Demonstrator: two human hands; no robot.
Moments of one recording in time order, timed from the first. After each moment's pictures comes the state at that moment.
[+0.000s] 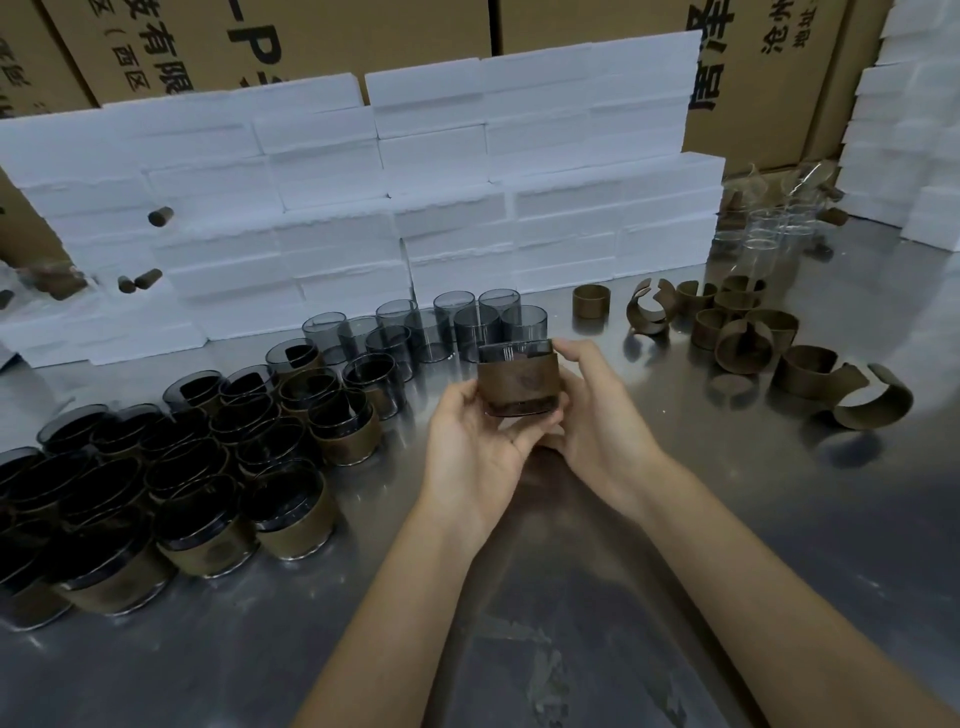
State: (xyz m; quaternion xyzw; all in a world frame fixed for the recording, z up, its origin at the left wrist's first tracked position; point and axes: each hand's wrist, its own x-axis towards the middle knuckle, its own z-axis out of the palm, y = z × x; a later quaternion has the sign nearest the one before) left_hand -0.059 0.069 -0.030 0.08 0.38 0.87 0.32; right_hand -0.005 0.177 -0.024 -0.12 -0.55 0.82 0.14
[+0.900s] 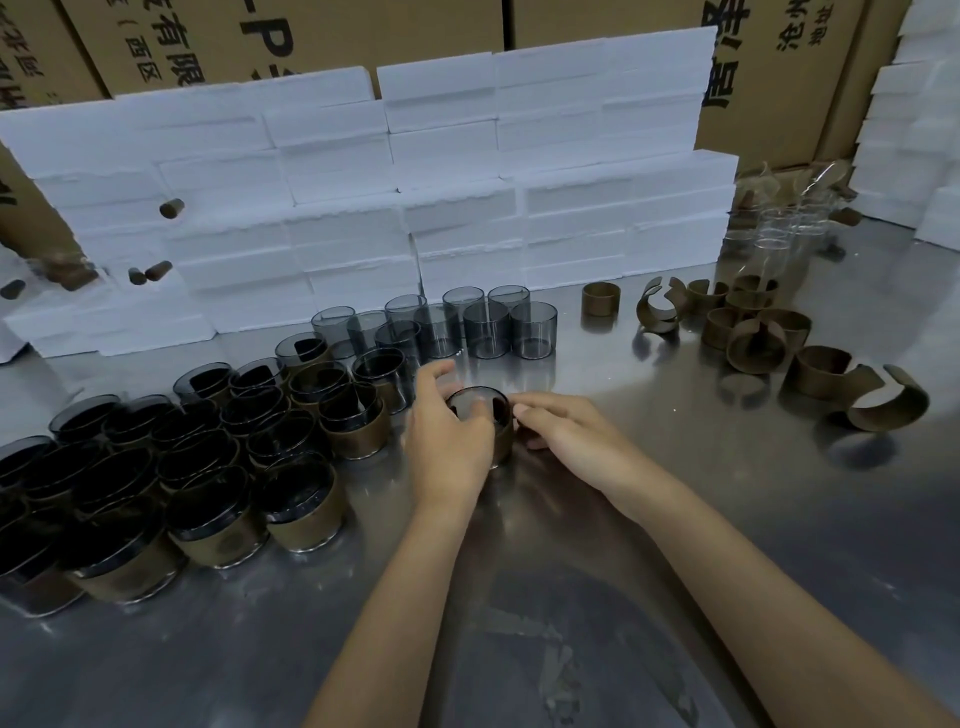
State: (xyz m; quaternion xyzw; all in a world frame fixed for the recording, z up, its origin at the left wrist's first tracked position) left_hand -0.076 0.056 -0.041 0.13 0.81 0.57 -0.04; right_hand -0.019 0.176 -0.053 -0.12 -0.76 0.62 0.13
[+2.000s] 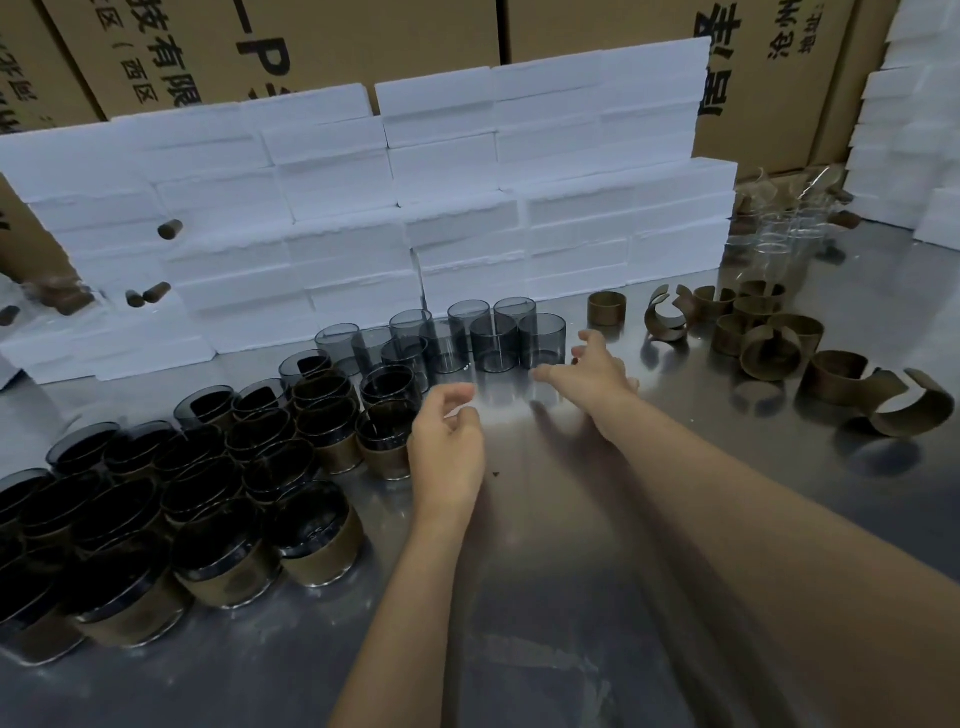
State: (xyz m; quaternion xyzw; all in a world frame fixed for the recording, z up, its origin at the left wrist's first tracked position) left_hand -0.108 0.055 -0.055 0.13 0.75 0.65 0.00; right_hand -0.110 0.240 -0.059 -0.38 -0.79 0.46 0.16
